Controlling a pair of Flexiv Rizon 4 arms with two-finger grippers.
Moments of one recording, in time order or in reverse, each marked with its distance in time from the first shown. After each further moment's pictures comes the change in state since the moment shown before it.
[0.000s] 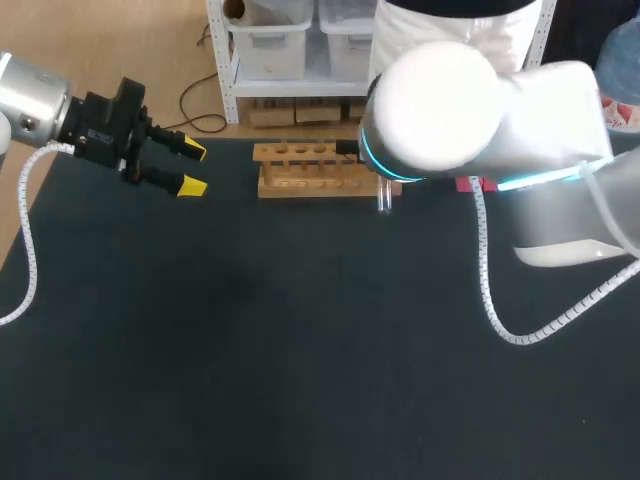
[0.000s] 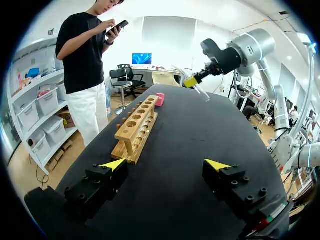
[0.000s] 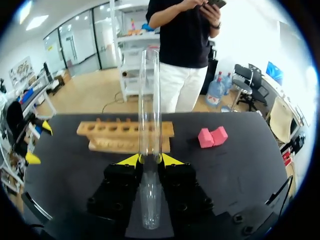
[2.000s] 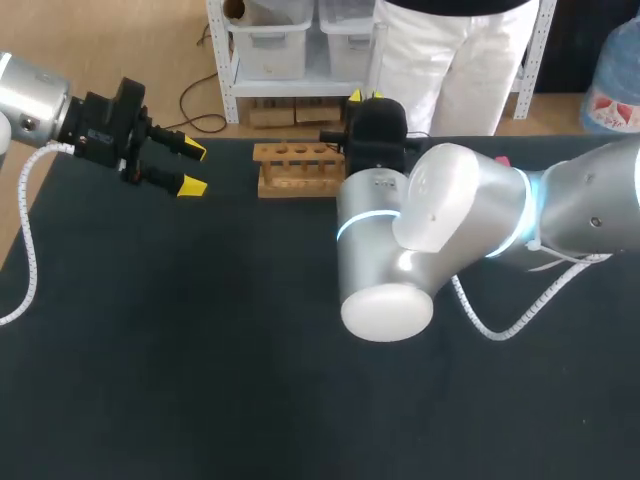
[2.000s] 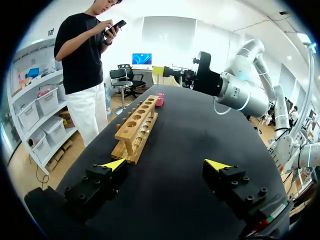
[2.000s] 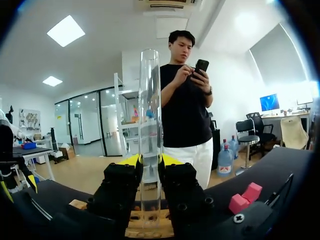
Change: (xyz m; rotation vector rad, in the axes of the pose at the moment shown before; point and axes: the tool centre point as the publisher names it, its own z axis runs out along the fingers) left arm 0.000 0.000 0.000 0.000 0.000 0.000; right arm -0.093 0.020 0.055 -0.064 -0.827 0.060
